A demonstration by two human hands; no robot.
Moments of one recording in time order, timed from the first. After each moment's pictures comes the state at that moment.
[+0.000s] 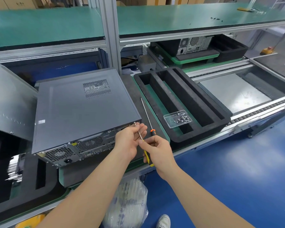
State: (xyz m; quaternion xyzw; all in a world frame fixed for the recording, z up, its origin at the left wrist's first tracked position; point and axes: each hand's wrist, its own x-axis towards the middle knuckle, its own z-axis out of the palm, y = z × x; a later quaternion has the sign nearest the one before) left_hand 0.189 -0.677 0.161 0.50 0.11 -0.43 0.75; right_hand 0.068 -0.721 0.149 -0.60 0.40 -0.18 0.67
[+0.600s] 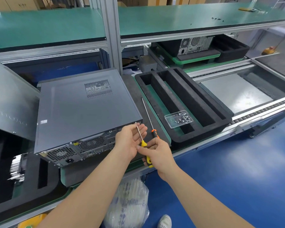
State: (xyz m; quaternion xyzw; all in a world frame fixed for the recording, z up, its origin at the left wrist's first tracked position) left_hand 0.190 -0.676 0.167 0.50 0.14 -0.43 0.74; right_hand 0.067 -0.718 0.148 -0.58 0.42 -0.13 0.69
